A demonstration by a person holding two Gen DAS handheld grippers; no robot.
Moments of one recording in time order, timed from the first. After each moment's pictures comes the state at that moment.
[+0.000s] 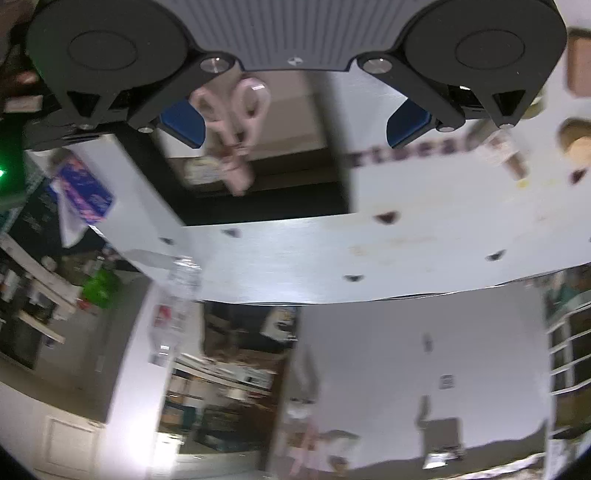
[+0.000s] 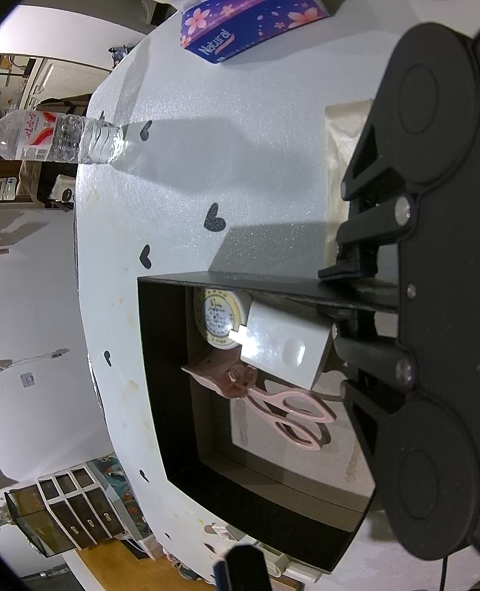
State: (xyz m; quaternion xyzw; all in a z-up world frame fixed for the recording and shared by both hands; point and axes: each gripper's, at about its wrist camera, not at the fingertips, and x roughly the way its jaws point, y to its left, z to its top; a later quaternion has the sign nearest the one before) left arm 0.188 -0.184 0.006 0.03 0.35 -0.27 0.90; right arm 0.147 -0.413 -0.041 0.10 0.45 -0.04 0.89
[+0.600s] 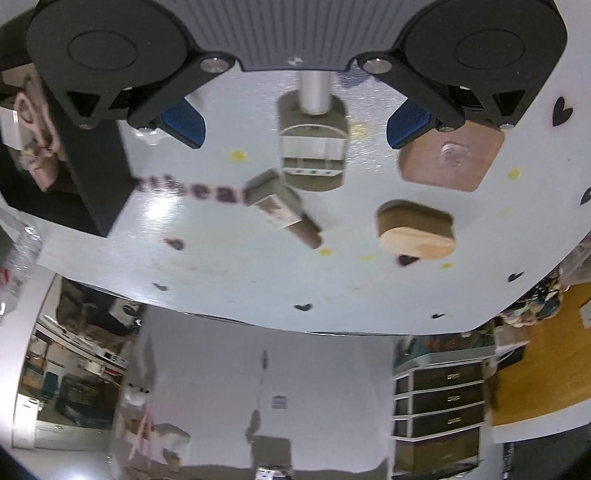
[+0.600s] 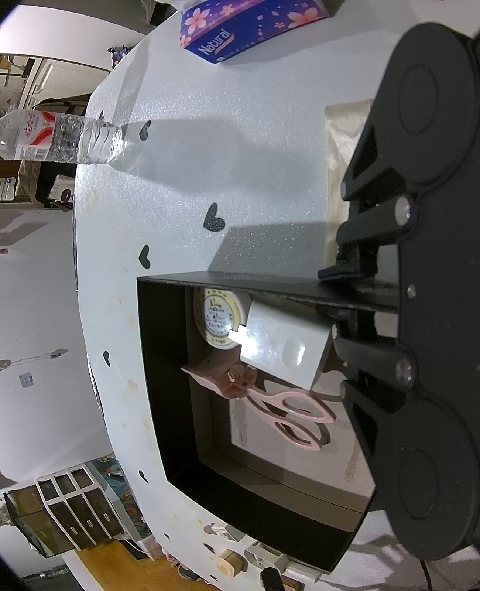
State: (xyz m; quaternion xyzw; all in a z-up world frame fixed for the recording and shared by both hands) left arm 0.205 -0.061 -0.037 -0.01 0.36 -0.05 0.93; right arm 0.147 -0.413 -0.042 0.10 0.45 -0.04 0.89
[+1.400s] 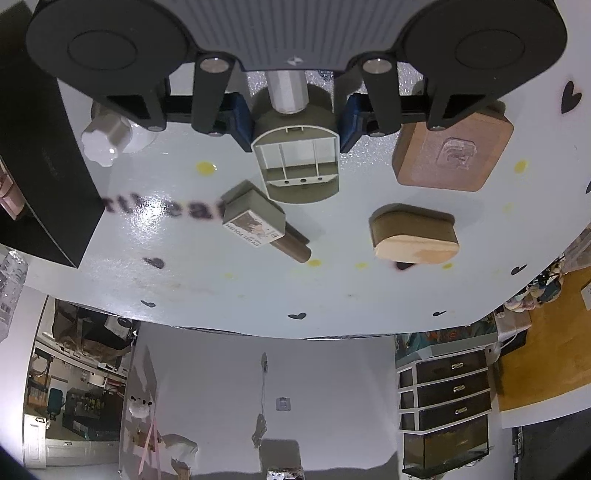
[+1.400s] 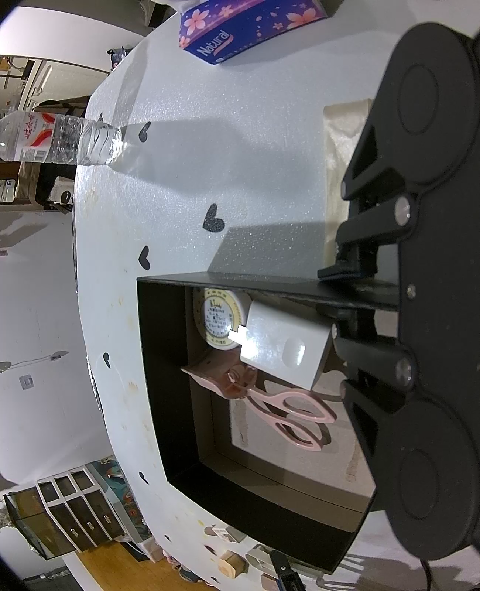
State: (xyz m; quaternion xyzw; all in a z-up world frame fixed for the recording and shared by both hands) left arm 0.216 -0.060 -0.064 0.02 0.35 -0.06 0.93; right arm 0.147 -0.413 -0.043 0.10 0.45 -0.04 0.89
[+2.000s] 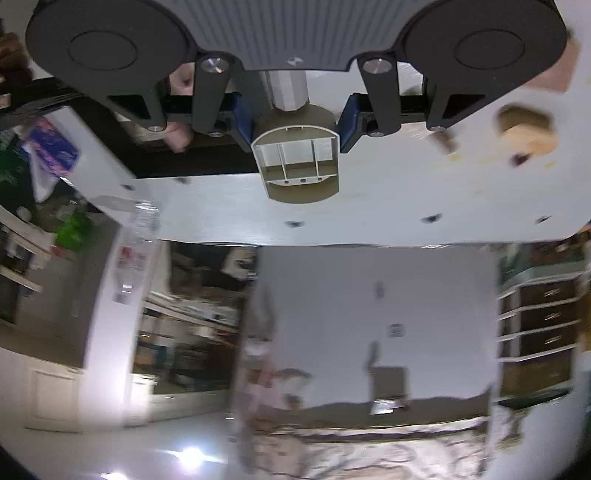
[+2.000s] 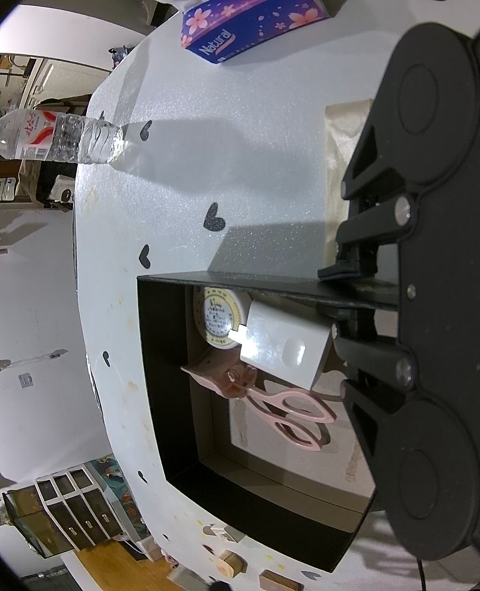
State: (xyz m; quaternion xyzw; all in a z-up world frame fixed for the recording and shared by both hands) left arm 0.174 -0.134 0.013 0.00 0.25 -0.24 0.94; right arm 0.148 -0.413 -0.043 0.10 0.45 -0.04 0.89
